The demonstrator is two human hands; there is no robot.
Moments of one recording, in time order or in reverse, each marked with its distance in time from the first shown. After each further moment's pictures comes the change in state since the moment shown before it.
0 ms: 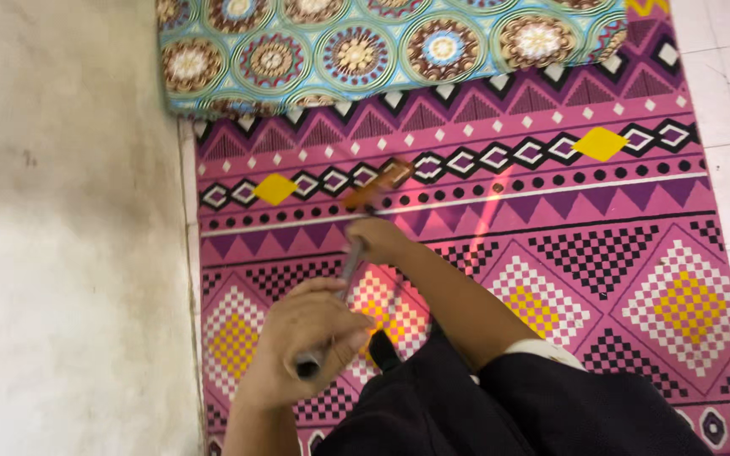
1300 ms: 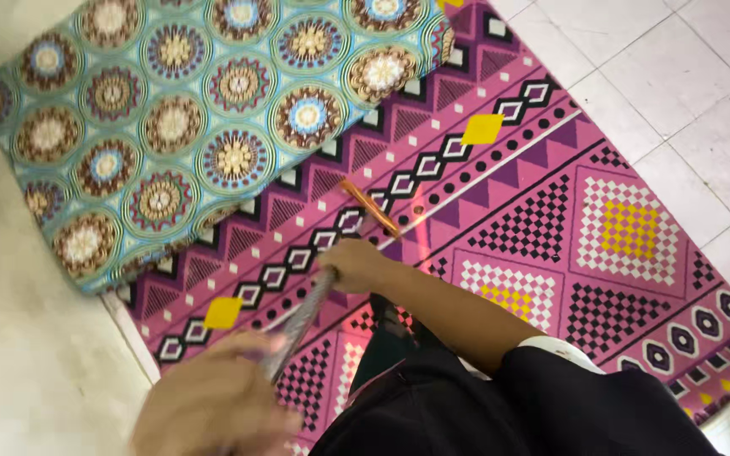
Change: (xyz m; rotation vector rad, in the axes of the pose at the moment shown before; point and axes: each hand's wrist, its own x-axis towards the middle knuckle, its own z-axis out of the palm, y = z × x) left_hand 0.261 -0.017 -0.011 -0.223 -0.582 0.485; right_hand -0.023 0.075 -0.173 -0.019 0.310 0.181
